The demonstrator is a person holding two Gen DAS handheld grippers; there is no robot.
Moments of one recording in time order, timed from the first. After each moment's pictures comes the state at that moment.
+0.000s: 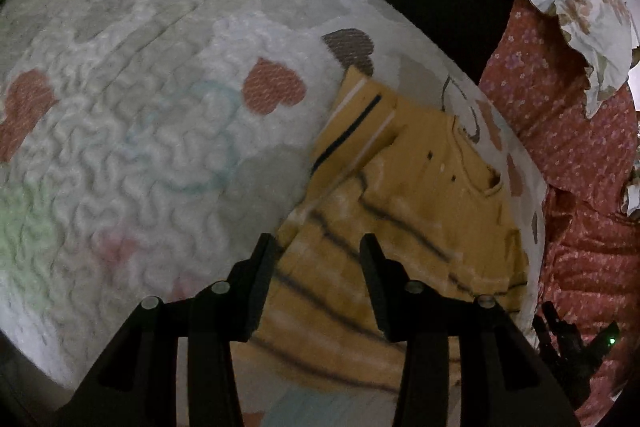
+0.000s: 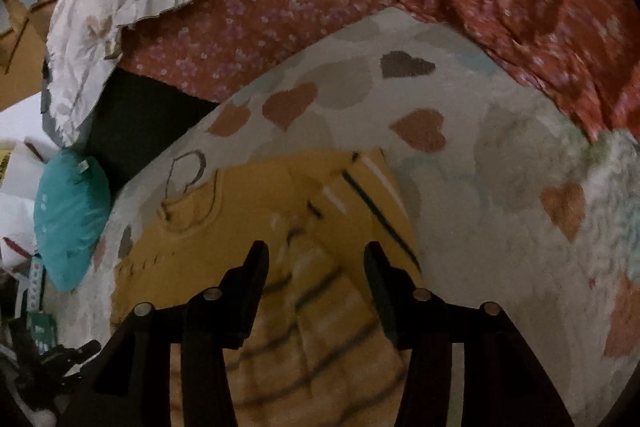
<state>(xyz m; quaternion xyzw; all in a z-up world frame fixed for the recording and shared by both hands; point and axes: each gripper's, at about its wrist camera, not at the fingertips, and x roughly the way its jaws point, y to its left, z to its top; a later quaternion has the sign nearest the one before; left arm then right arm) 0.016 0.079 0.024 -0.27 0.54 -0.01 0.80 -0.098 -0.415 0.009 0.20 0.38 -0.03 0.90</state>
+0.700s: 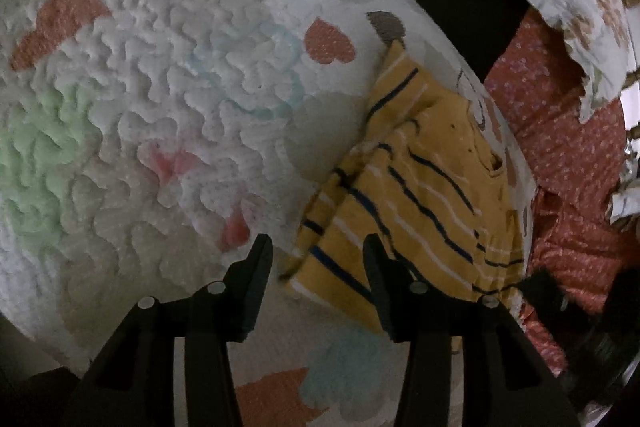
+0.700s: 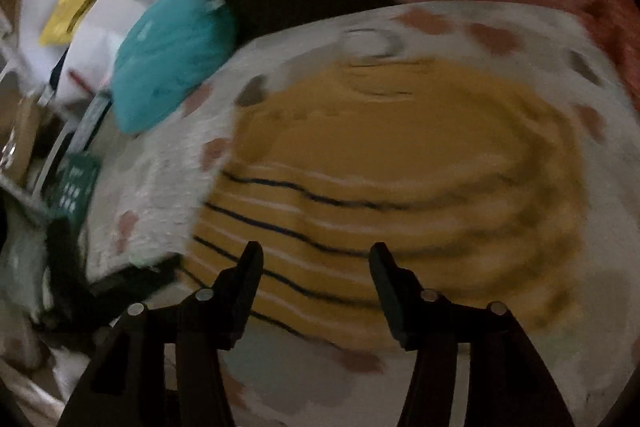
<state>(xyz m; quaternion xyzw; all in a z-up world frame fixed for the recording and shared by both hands) -0.033 0.113 -0.011 -0.33 0.54 -0.02 0.77 -0.085 -0.207 0.009 0.05 0.50 0.18 0.84</state>
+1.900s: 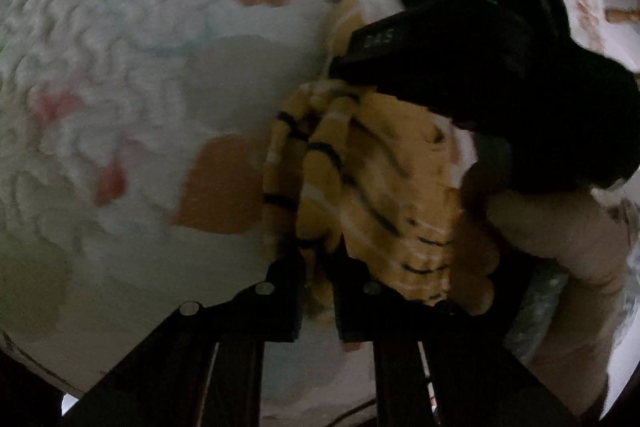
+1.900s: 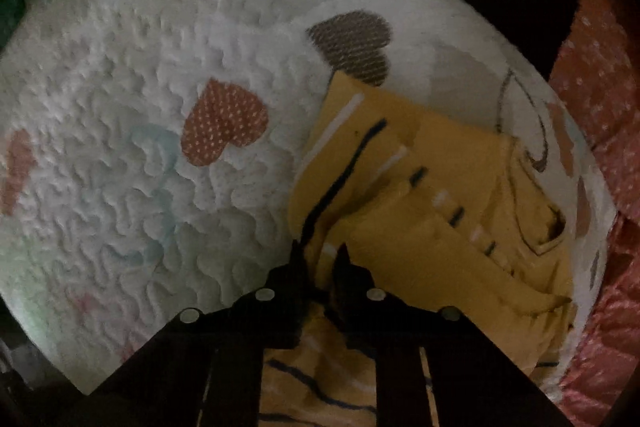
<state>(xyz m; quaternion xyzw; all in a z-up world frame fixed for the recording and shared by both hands) -0.024 0.053 -0.006 -0.40 0.54 -0.13 0.73 0.016 -0.027 -0.057 -0.24 0.56 0.13 0.78</state>
